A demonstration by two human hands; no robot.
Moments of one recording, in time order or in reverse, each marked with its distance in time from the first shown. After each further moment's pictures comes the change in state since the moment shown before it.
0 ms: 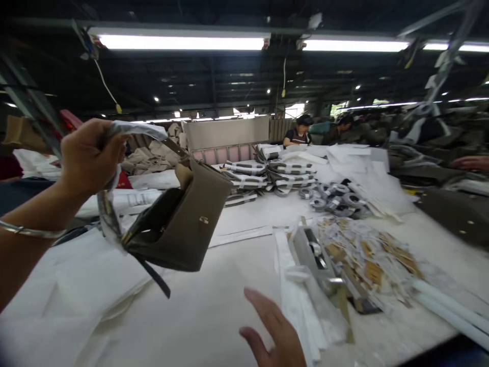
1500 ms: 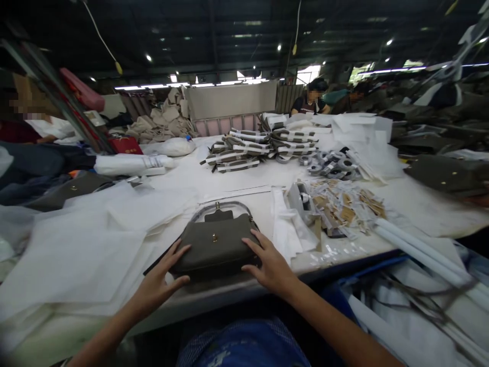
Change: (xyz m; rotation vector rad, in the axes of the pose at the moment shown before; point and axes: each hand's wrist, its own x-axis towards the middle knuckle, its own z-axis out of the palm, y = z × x) left_hand -0.360 0.170 -0.116 -0.190 -0.964 -0.522; right_hand -0.046 -0.017 -0.017 -0.024 -0.420 0.061
